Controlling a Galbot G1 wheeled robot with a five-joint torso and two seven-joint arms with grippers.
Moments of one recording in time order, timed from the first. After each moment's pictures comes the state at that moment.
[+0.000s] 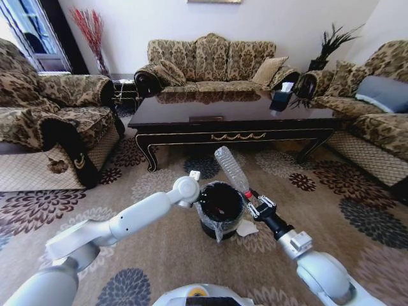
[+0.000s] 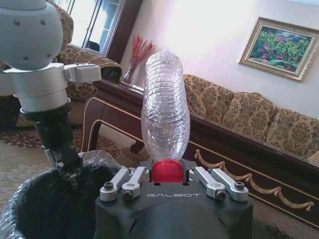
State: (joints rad) left arm 0.23 -1.14 0.59 -1.76 -1.91 0.74 -1.19; right arm -1.71 0.84 0.59 2.26 0.22 0.06 0.01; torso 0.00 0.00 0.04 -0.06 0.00
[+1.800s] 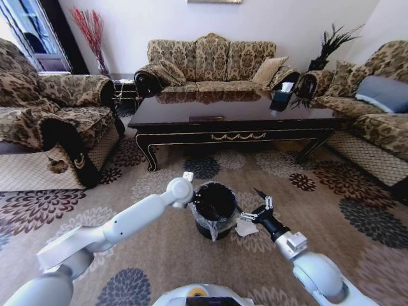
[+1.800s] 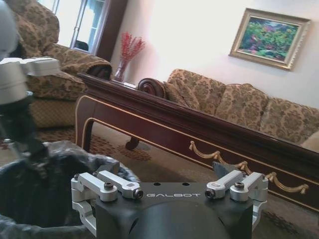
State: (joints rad) left arm 0.36 -1.04 0.46 -1.79 -1.87 0.74 -1.18; right arm -1.69 0.89 0.59 2.21 0.25 0.07 -0.01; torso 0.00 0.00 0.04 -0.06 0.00
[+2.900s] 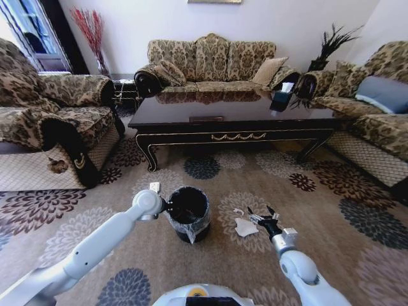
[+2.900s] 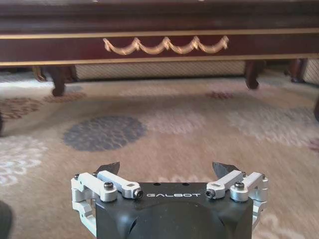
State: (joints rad) left arm 0.66 -0.87 0.14 -1.90 -1.81 0.74 -1.15; right arm -1.47 1.08 0.51 1.76 0.51 -0.03 0.10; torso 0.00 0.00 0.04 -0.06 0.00
